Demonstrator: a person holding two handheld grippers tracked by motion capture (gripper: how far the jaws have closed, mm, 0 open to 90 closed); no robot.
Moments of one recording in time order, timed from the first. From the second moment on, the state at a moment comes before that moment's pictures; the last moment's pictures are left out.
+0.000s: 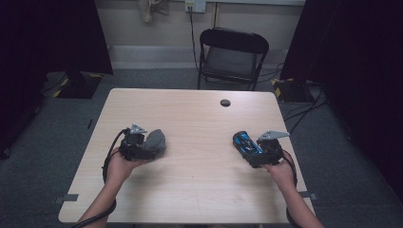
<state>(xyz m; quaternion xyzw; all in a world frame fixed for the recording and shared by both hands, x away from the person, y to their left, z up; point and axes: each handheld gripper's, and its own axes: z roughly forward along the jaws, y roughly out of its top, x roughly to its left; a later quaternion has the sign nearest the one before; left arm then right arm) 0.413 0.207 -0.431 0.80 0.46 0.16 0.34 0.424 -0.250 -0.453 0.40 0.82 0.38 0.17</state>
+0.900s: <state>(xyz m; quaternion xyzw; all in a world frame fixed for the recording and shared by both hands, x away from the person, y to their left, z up) 0.397 0.172 -0.440 0.83 0.40 0.13 0.37 0.409 -0.229 -0.456 0.35 0.84 0.38 0.14</state>
